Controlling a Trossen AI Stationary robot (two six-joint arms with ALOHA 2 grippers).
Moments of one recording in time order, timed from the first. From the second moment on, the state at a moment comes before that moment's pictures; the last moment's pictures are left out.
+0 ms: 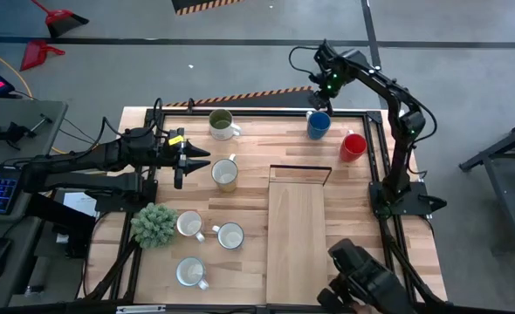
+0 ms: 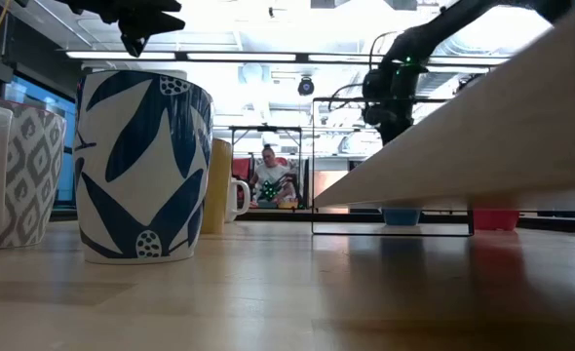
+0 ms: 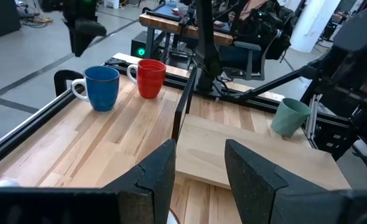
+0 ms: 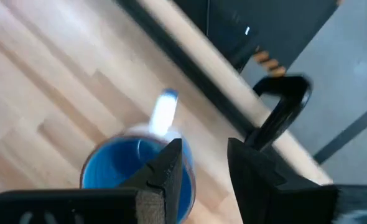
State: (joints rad) left arm 0.17 0.66 0.66 -0.22 0.06 -0.18; right arm -0.97 1.94 1.79 -1.21 -0.10 -0.22
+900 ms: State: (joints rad) left arm 0.17 0.66 0.66 -0.24 0.06 -0.15; right arm -0.77 1.67 1.57 -1.18 -0.11 -0.13
